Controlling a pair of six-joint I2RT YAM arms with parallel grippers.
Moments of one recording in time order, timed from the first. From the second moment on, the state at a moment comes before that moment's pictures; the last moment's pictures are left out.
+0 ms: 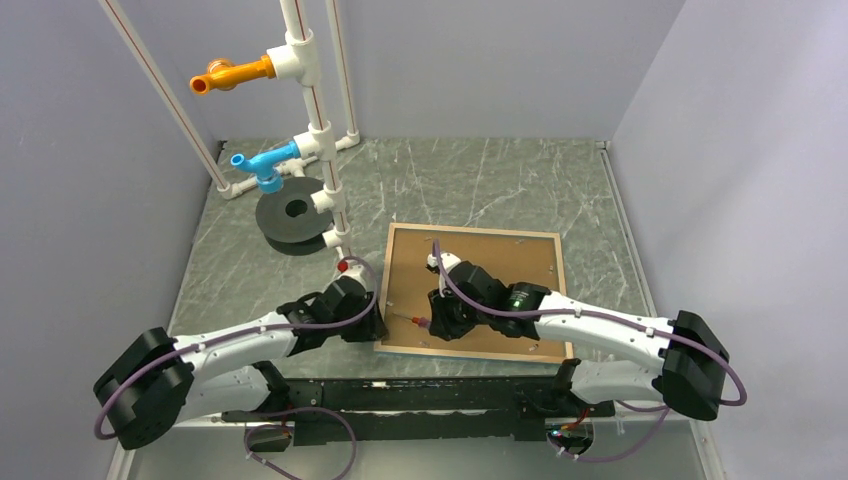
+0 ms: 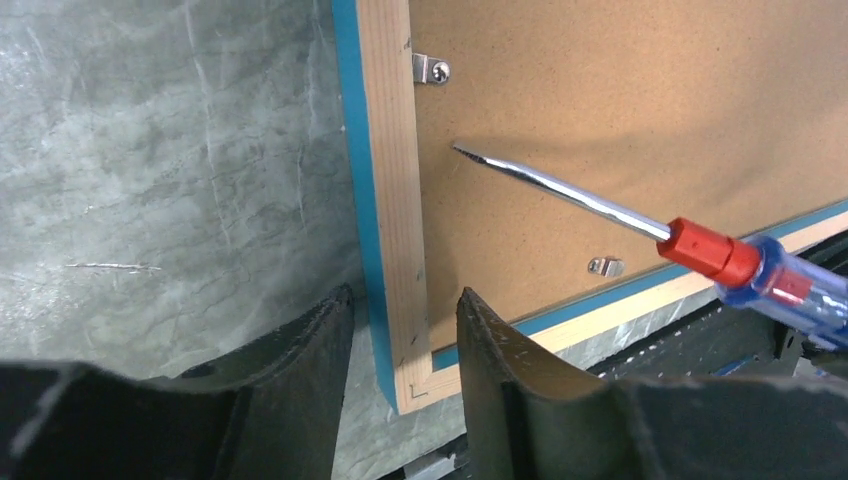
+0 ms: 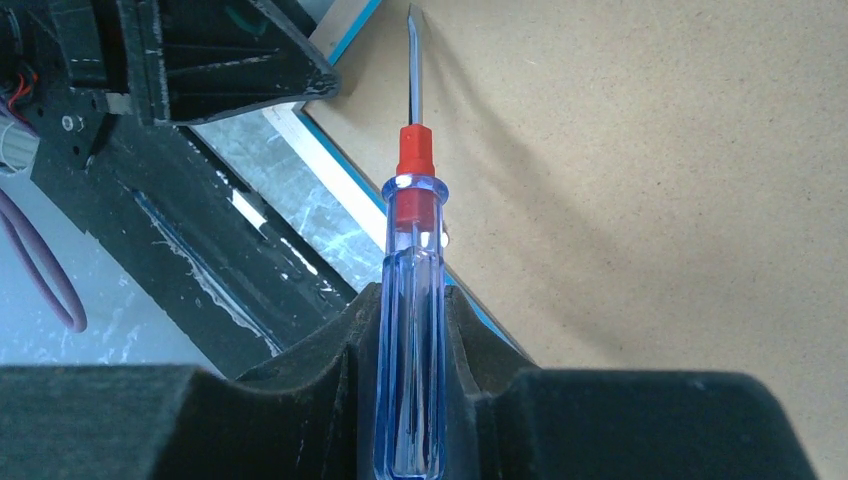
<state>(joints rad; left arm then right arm) -0.83 1.09 0.39 -0.16 0.00 -0.83 1.03 1.17 0.73 -0.39 -0.06 0.47</state>
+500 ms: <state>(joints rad) -0.86 1.18 0.43 -0.14 -0.06 -0.85 1.07 1.21 0.73 -0.33 0.00 0.50</state>
